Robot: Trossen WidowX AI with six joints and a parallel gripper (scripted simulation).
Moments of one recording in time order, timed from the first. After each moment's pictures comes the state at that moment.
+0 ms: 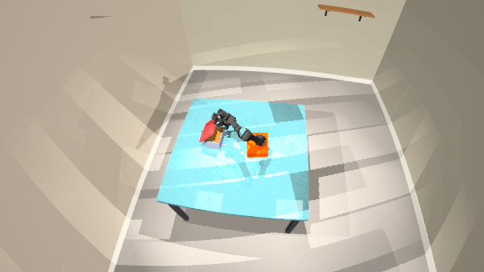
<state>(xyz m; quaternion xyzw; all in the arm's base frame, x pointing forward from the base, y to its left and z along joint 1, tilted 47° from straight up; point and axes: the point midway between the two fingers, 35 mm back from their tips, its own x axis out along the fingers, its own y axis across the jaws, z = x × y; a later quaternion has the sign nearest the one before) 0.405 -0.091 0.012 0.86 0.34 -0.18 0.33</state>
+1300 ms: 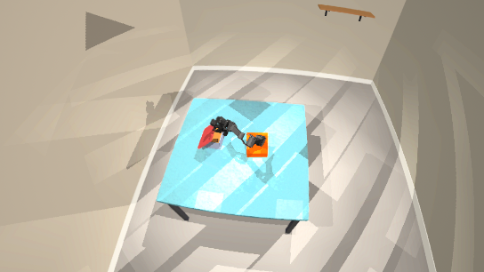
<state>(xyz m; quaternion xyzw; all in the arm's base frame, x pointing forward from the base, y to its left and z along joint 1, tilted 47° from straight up) 0.401 -0.043 0.056 0.86 0.35 -0.17 0.33</state>
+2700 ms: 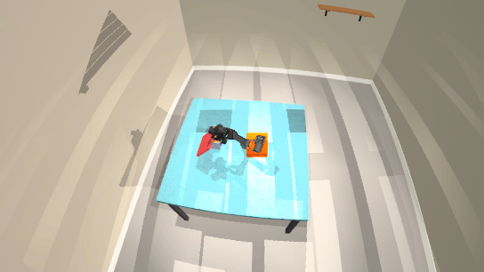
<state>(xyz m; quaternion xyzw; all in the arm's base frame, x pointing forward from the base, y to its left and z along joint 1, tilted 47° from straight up) 0.395 0.016 0.114 0.86 0.35 -0.17 0.33</state>
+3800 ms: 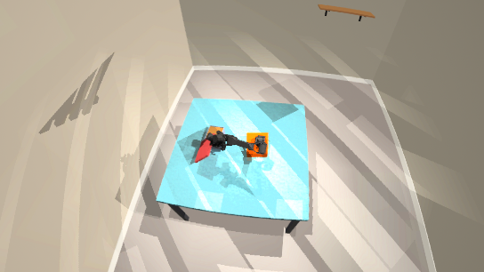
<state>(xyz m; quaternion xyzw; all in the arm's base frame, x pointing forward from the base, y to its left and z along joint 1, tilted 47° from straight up) 0.391 0.062 0.161 0.86 0.35 -0.18 0.33</state>
